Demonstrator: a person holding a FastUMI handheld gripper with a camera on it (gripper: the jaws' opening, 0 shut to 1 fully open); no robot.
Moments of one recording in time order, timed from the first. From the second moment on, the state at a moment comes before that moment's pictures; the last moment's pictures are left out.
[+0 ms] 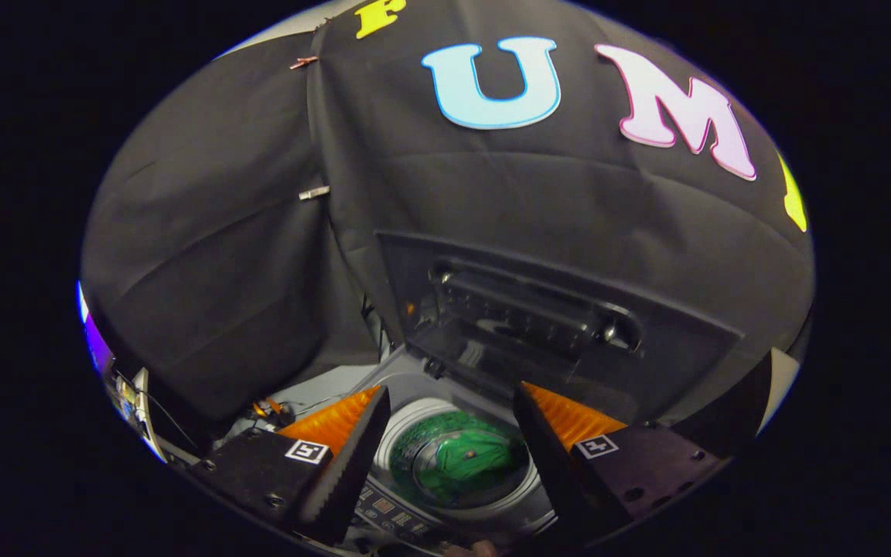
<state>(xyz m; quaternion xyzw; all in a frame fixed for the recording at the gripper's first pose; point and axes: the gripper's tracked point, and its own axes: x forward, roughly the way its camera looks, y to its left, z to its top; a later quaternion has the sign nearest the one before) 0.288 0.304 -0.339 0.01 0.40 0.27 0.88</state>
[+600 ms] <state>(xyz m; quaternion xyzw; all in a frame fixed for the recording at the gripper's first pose) 0.357 0.254 -0.295 0.08 0.27 0.14 0.95</state>
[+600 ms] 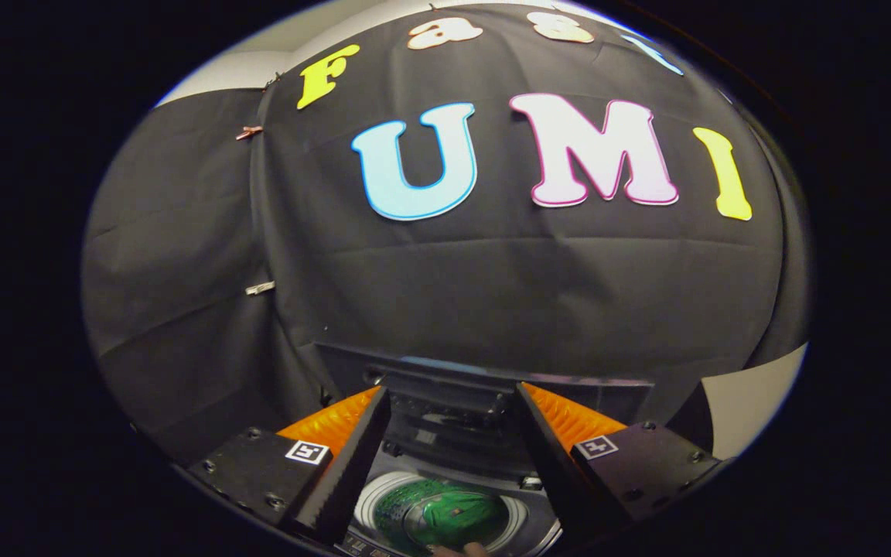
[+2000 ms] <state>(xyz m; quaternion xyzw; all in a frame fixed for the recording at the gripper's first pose) 0.404 0.173 -0.320 0.05 0.29 -0.01 0.96</state>
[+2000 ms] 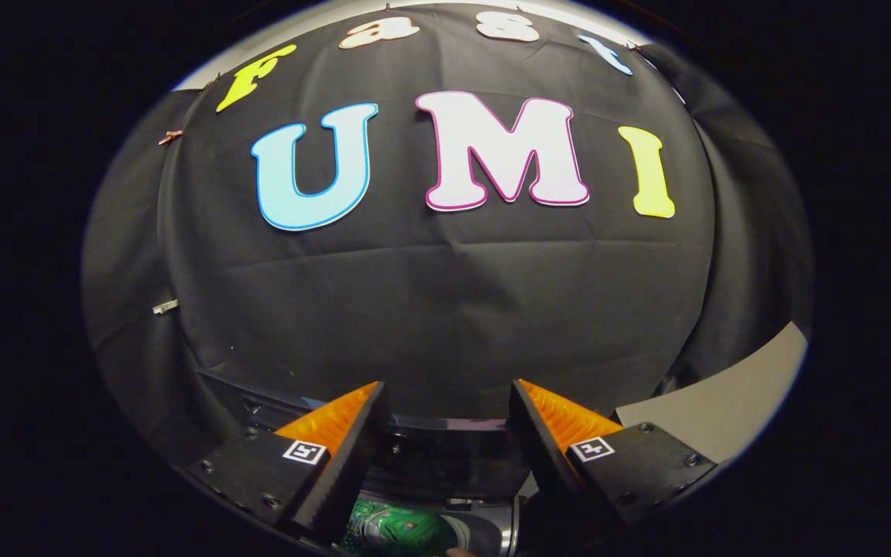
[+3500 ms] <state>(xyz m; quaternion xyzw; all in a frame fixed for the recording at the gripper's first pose) 0.256 0.208 -0.311 0.06 0.34 0.04 0.94</state>
